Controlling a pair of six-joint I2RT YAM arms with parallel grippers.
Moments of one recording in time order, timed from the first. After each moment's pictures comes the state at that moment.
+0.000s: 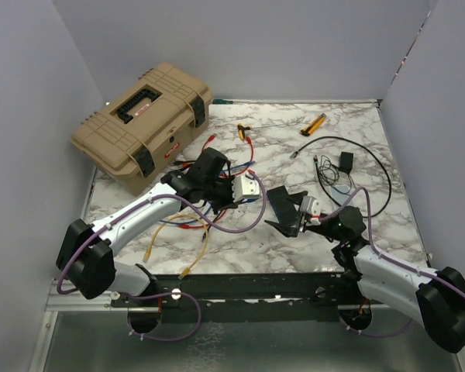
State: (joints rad) left arm -0.71 1.37 1.06 -0.56 0.49 0.66; right arm 0.55 0.92 0.12 0.94 -0.64 -0.22
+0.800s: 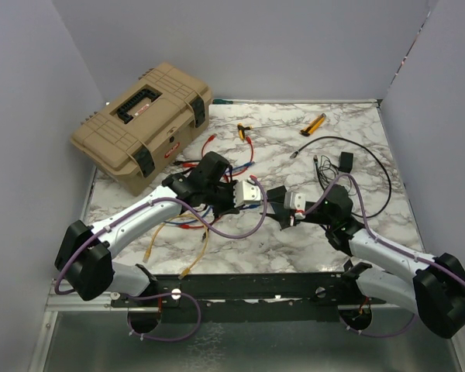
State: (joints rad) left arm -0.74 1.36 1.04 -0.57 0.51 0.66; right arm 0.55 1.05 0.34 0.61 -0.82 -0.49
